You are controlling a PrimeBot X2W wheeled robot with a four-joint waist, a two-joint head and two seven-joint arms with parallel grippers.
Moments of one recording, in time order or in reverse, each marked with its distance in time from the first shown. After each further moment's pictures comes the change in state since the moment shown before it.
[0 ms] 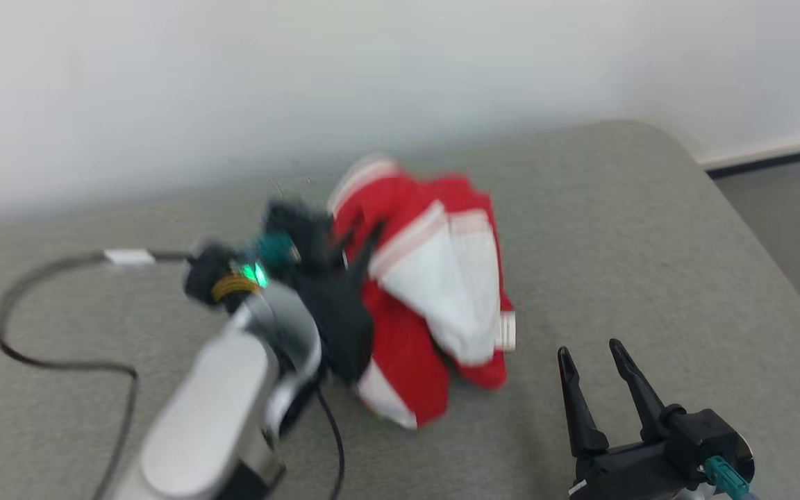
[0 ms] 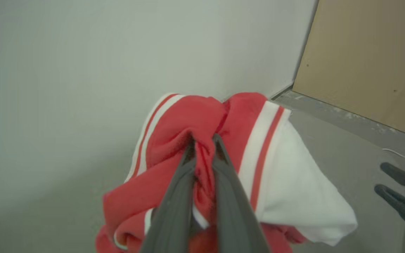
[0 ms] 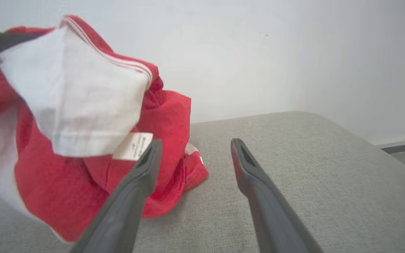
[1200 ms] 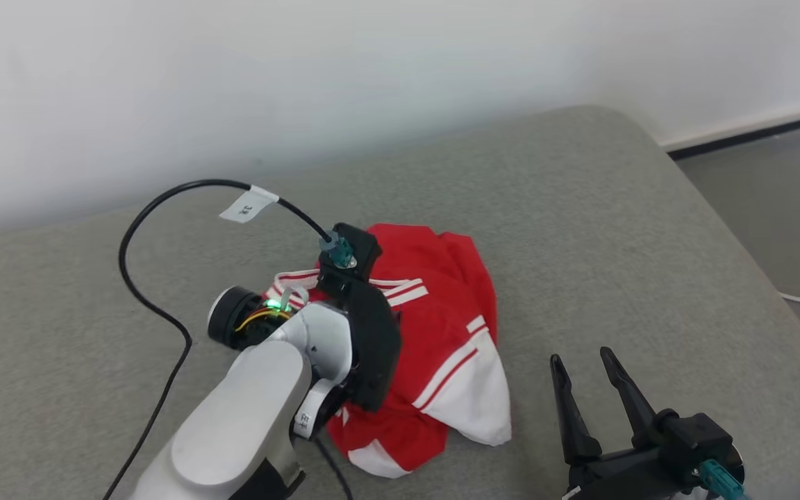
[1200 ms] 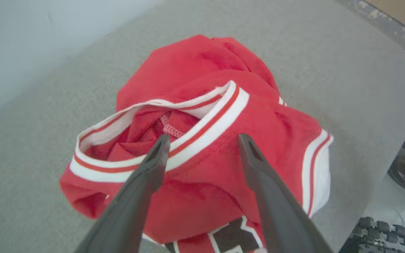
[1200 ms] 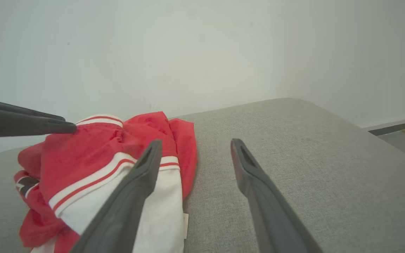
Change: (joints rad) left arm -0.008 -0.015 -0.158 0.103 -0.061 0.142 0.422; right arm 0.011 0.001 0.020 0.002 0.037 0.000 0.009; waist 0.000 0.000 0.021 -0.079
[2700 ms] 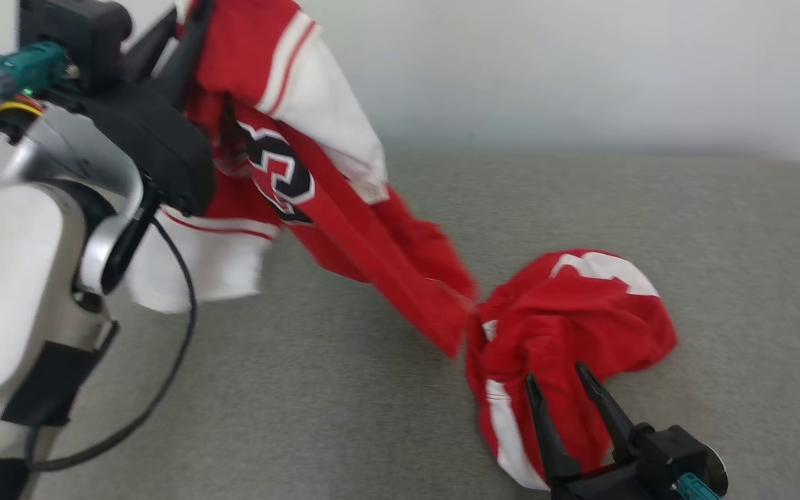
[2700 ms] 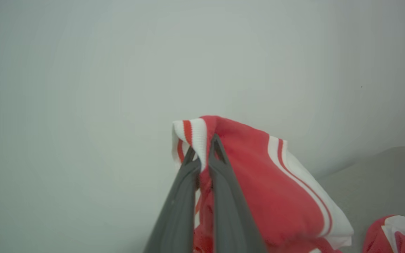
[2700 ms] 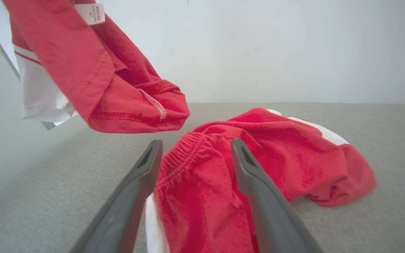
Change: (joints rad) left arm -0.219 0.262 0.234 -0.241 0.025 -0.081 -0.381; right arm 0.048 0.000 0.054 -0.058 -0.027 0.000 0.042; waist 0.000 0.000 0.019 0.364
